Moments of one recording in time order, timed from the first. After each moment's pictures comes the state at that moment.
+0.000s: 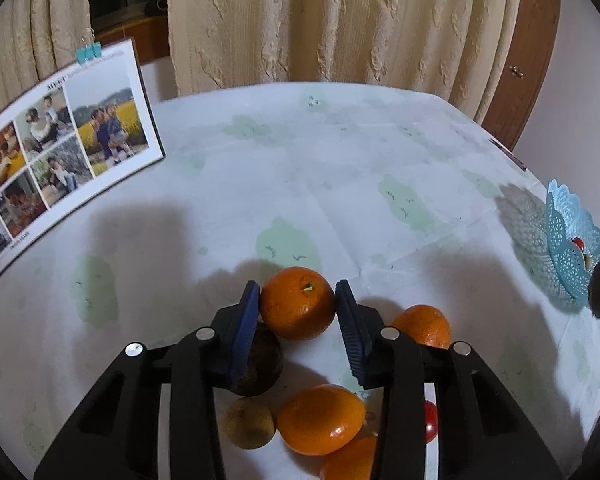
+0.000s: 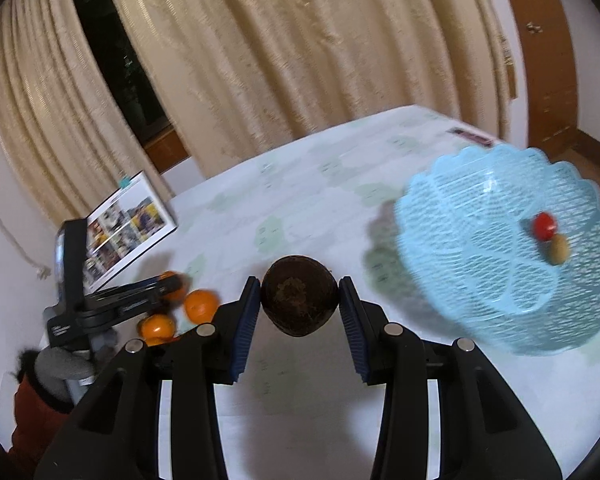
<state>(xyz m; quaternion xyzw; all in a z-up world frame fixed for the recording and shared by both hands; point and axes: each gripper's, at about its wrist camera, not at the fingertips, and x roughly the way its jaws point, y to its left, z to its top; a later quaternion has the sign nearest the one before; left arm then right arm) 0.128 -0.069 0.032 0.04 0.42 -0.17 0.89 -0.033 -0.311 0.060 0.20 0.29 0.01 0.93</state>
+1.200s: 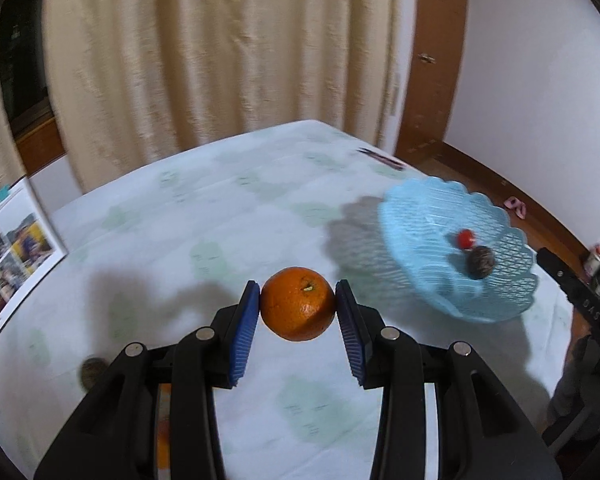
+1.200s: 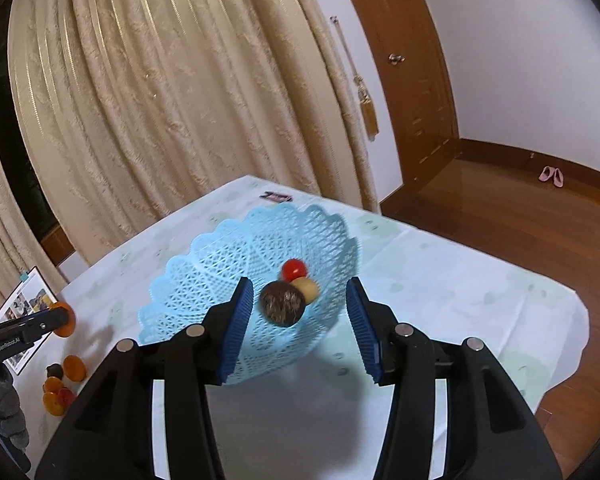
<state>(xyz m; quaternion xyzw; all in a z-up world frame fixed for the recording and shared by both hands) 0.042 -0.227 0.098 0.11 0.35 -0.30 0.88 -0.134 -0.460 0.045 0.23 0.20 -0.21 0.93</state>
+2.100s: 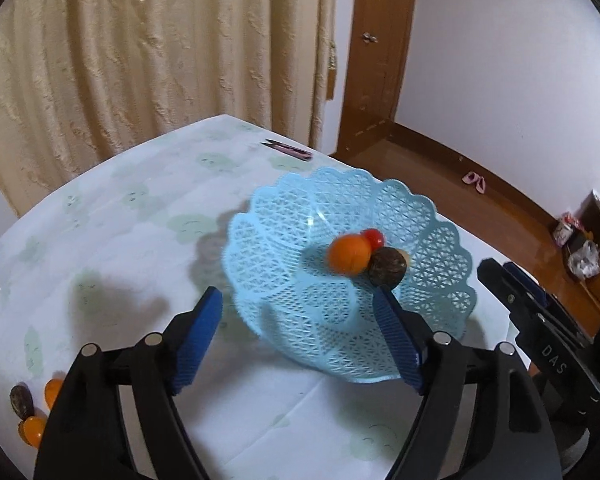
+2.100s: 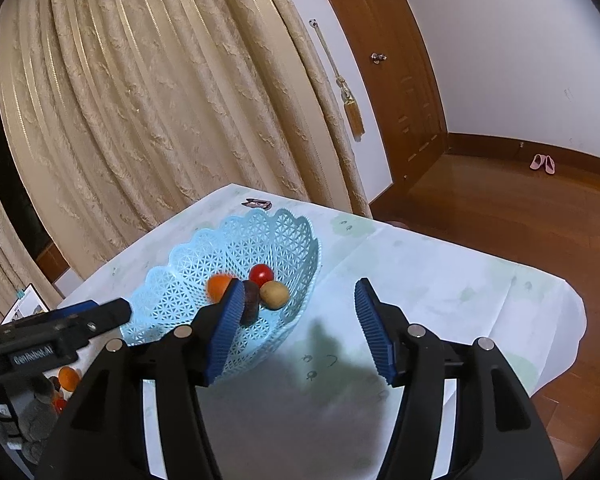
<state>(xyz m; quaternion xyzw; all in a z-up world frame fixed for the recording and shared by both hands) 0.019 -0.330 0.083 0.12 0.36 -0.36 0.85 -0.144 -0.475 0.036 0.25 0.19 -0.22 0.92</state>
